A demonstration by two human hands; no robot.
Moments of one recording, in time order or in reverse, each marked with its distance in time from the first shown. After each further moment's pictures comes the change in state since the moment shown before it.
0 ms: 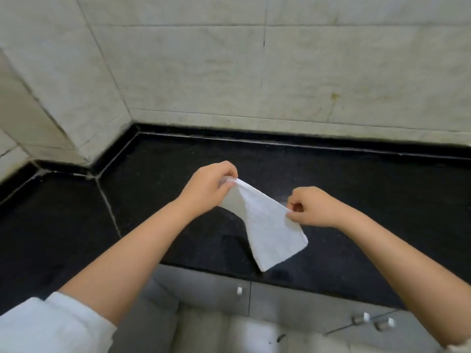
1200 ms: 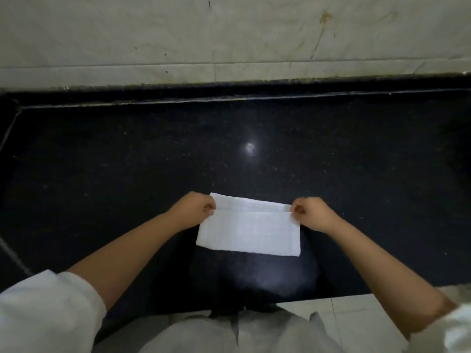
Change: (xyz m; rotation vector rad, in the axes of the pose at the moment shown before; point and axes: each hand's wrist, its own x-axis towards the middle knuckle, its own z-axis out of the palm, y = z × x) left_hand 0.114 -0.140 0.152 0.069 -0.842 -0.152; right_hand 0.096 0.126 0.095 0.367 -0.066 0.599
